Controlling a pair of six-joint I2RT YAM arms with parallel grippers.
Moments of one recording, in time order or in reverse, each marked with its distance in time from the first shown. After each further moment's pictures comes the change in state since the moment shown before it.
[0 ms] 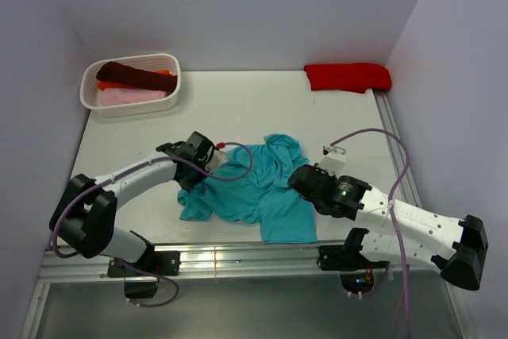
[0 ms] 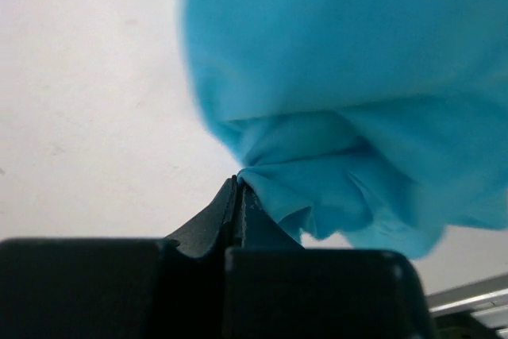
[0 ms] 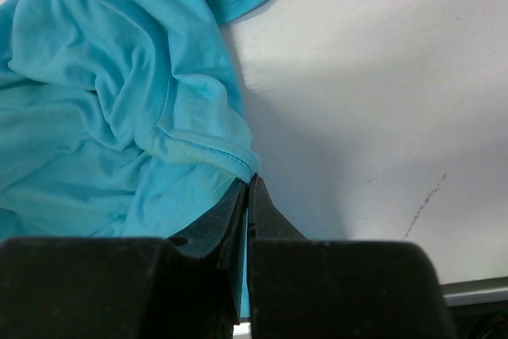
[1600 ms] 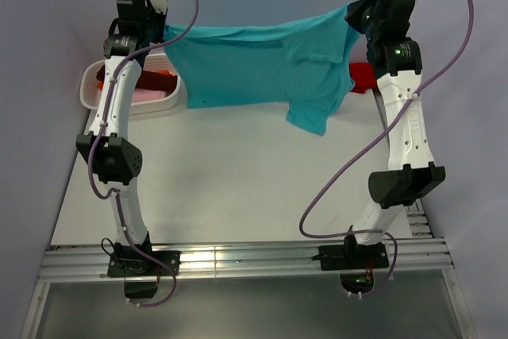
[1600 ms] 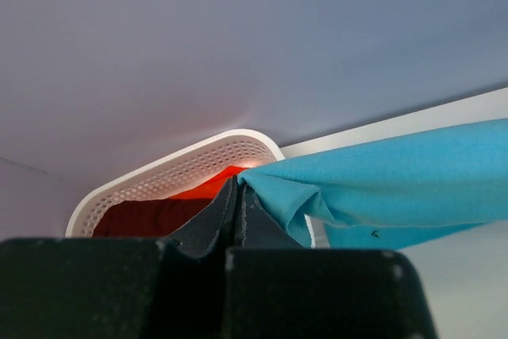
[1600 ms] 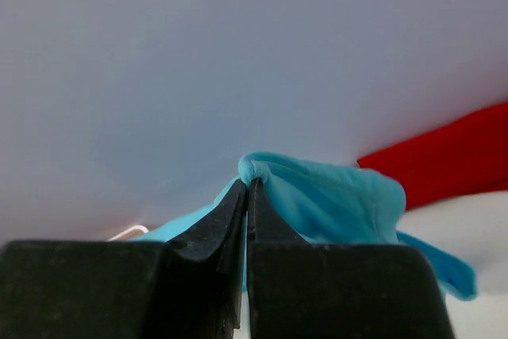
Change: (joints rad) left arm 0.510 0.647 1.525 0.112 0.122 -0.108; right arm -0.914 0.768 1.428 0.356 -0.544 -0.629
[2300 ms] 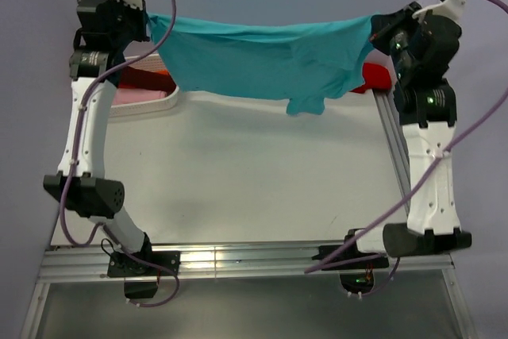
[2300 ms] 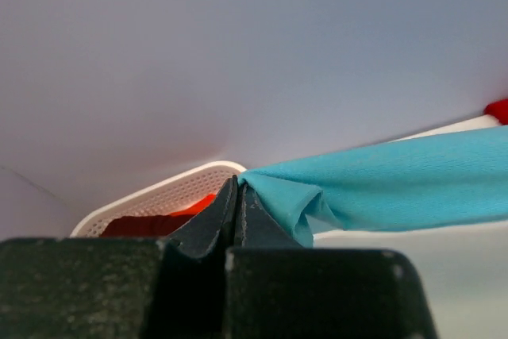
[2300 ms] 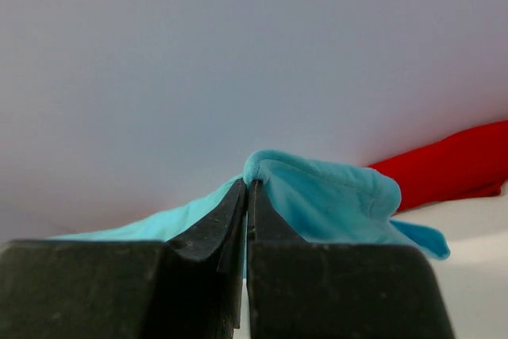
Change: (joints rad) left arm 0.030 -0.326 -0.253 0.097 0.135 -0.092; right arm -0.058 -0.333 -0.264 0.076 -0.072 -0.026
